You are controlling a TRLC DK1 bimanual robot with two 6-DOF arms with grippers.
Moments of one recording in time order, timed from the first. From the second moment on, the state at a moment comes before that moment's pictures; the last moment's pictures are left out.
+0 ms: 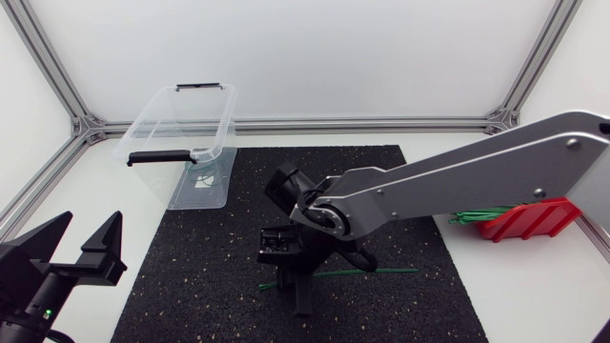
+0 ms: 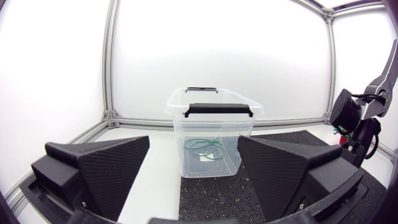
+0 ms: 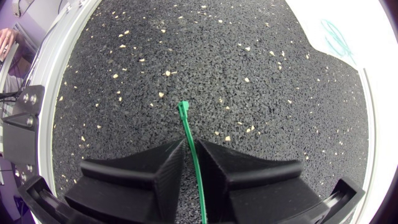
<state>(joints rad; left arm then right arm) -0.03 0.05 0.02 -0.01 0.00 -0.03 0.84 1.94 1.10 -0.42 -0.27 -0.71</state>
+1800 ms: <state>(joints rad) -0.03 0.05 0.02 -0.01 0.00 -0.03 0.74 1.71 1.04 -0.57 -0.30 -0.76</state>
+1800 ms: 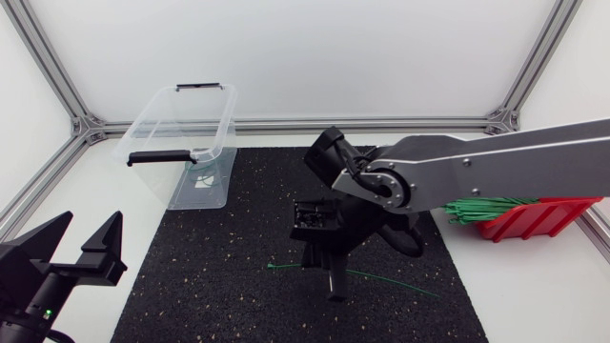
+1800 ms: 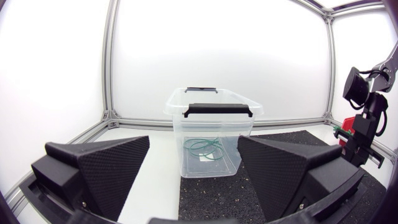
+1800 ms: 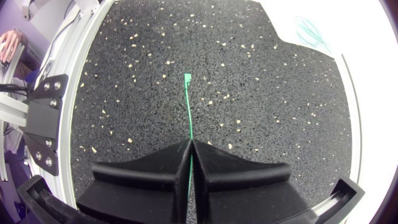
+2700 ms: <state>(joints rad) 0.00 0.48 0.30 -0.09 0.15 -0.03 0.40 1.51 1.21 -0.77 -0.71 -0.72</state>
